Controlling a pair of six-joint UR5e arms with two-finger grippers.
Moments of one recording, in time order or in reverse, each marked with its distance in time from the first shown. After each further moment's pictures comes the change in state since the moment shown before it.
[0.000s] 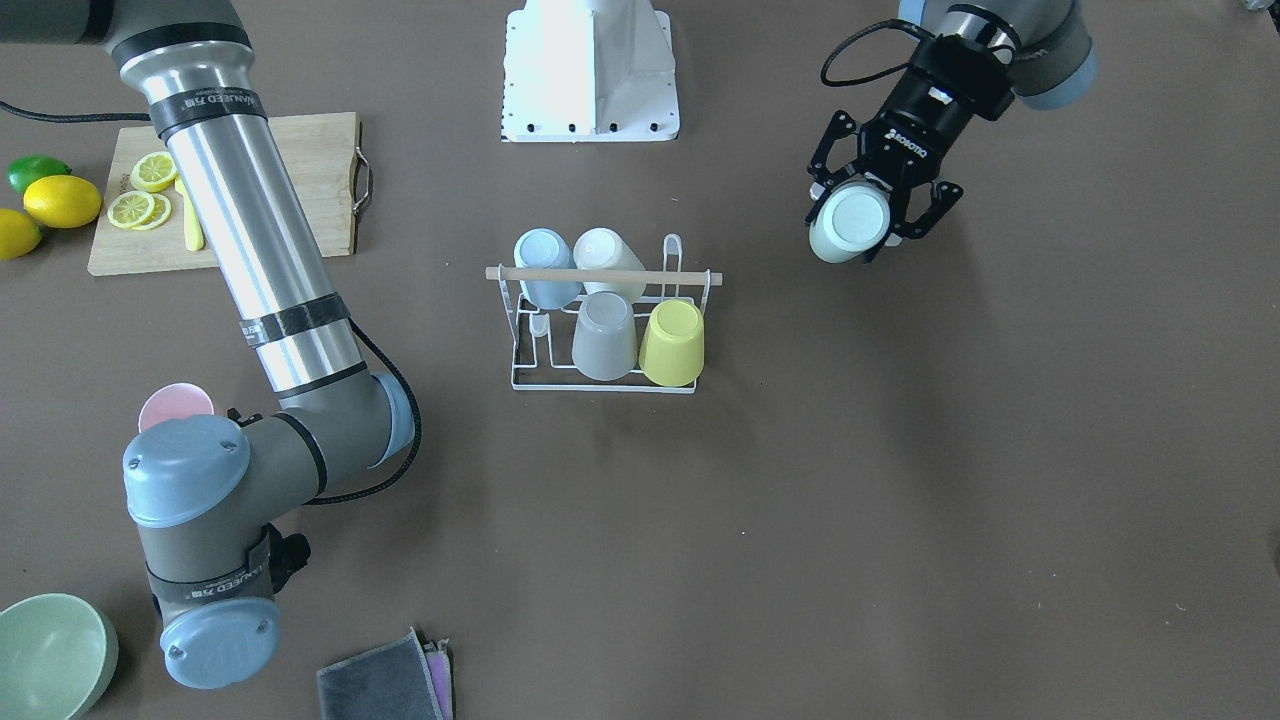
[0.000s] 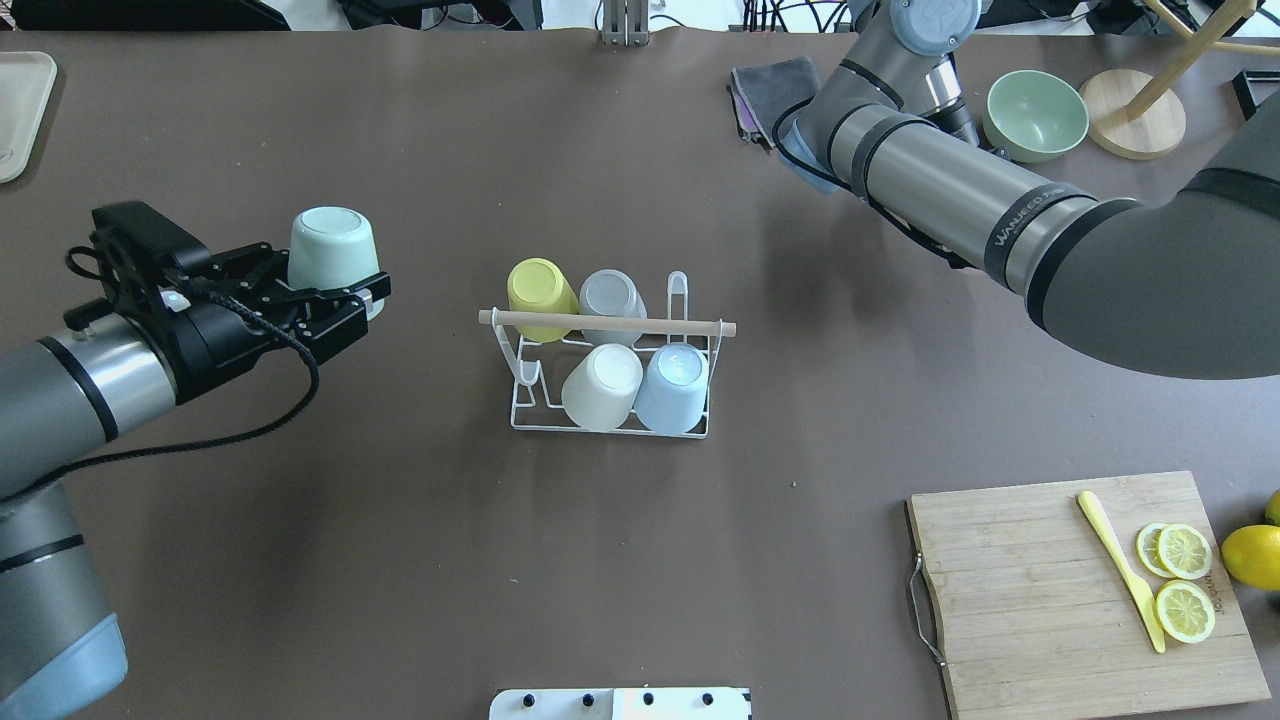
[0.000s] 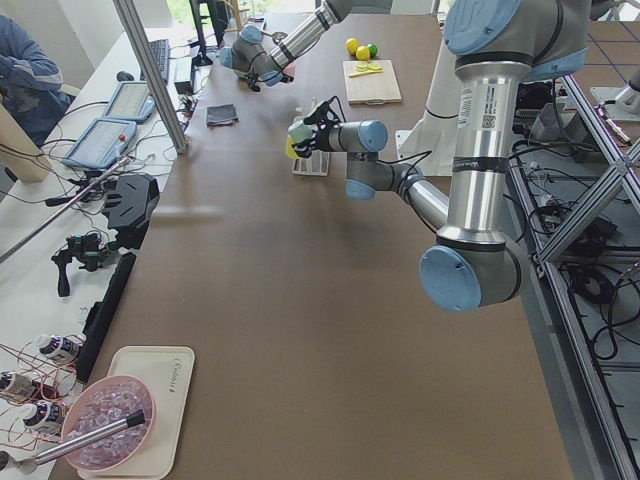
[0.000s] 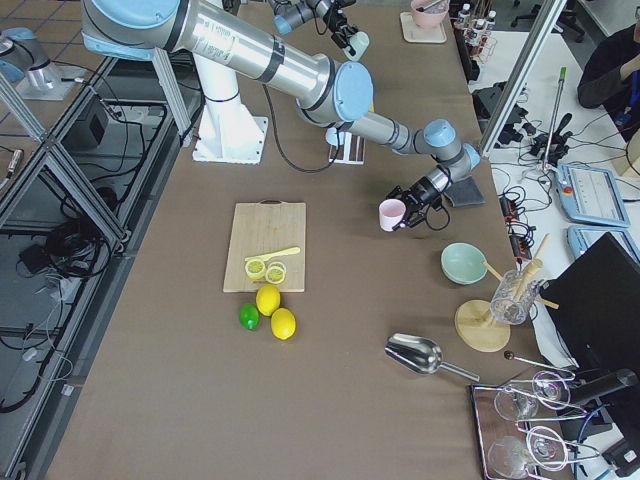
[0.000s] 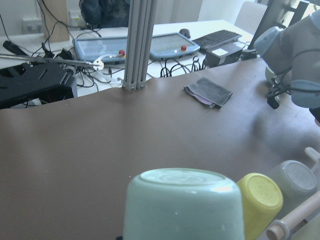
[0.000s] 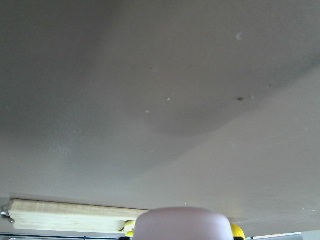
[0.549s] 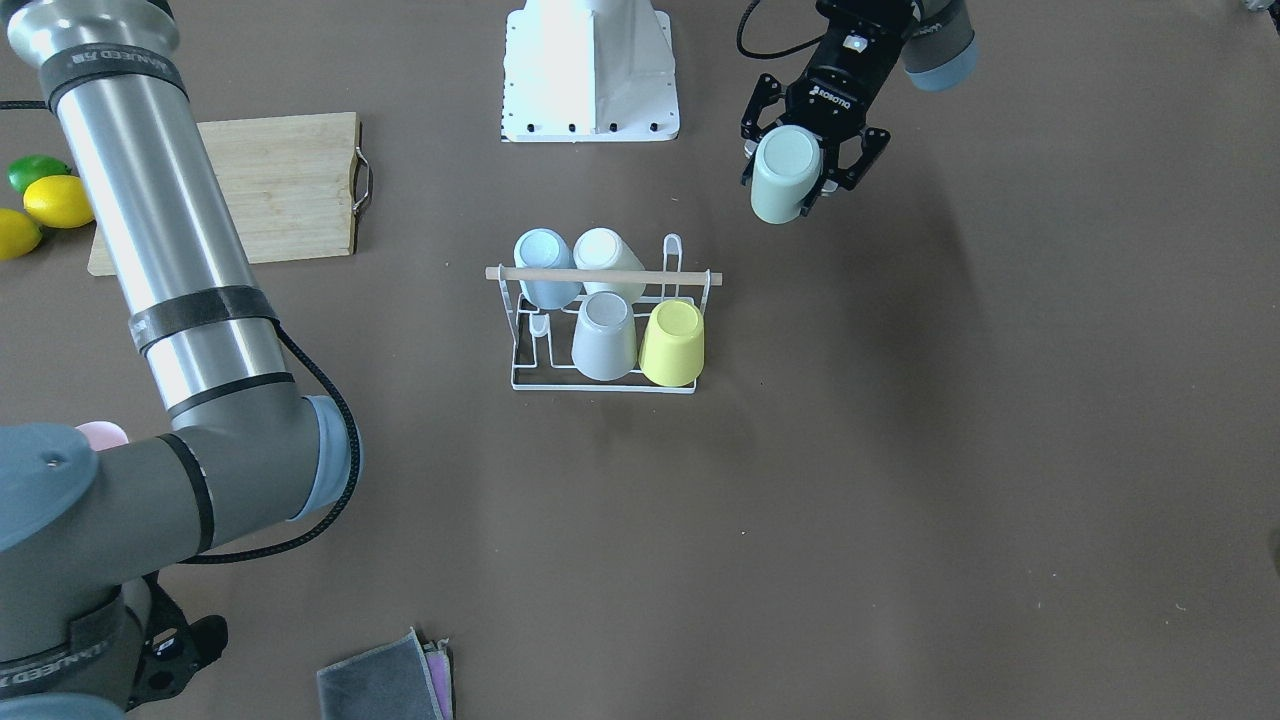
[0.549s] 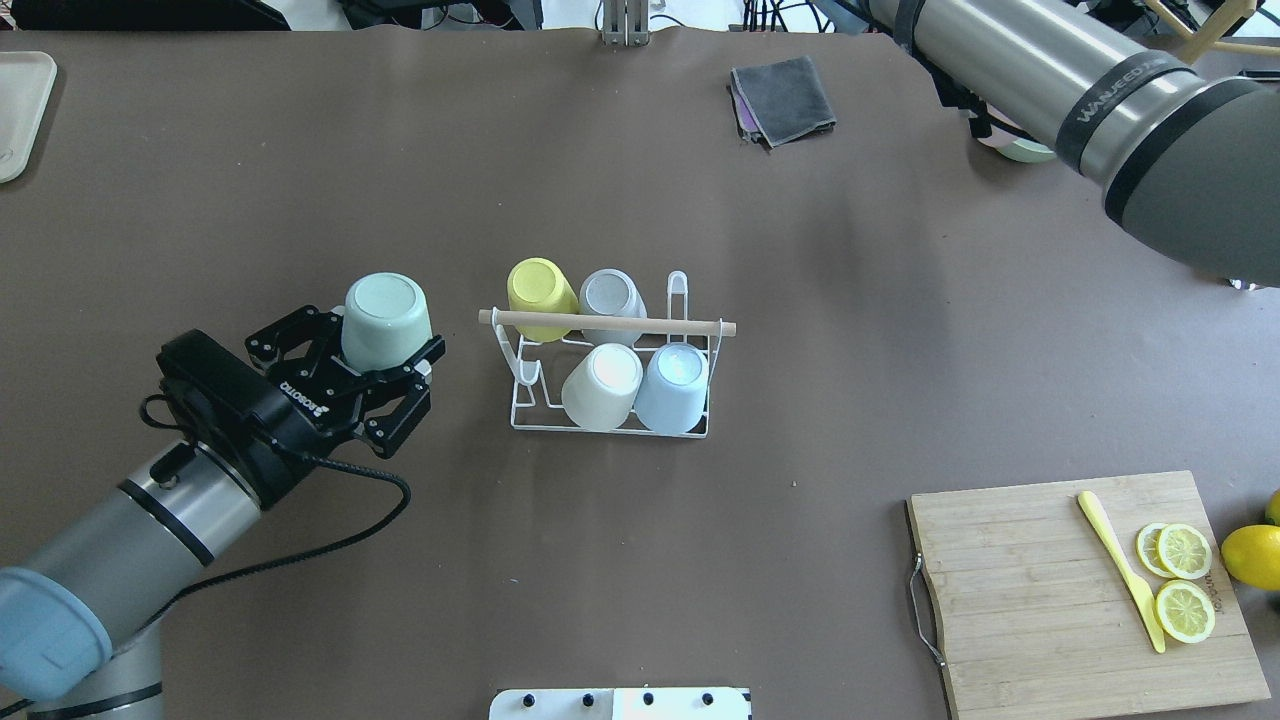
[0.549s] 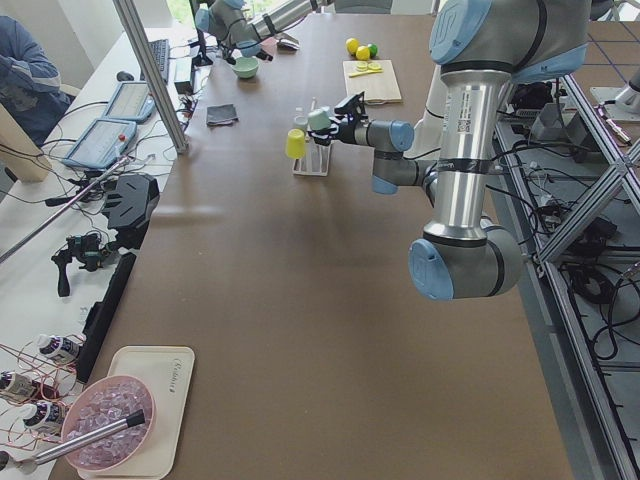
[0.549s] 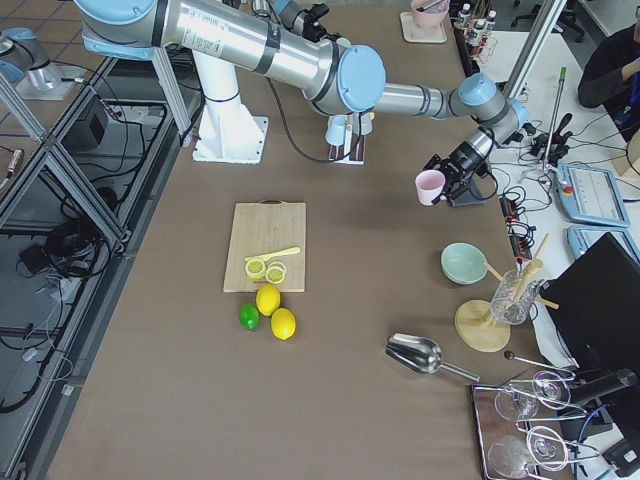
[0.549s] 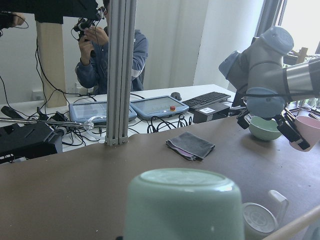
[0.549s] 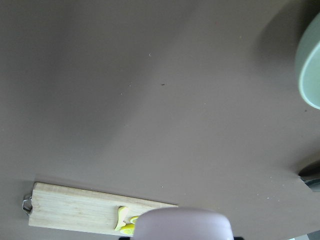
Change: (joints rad) left arm 0.273 -0.046 0.021 -0.095 0.418 0.261; right arm 0.159 0.008 0.252 -0.123 -0.002 -0.032
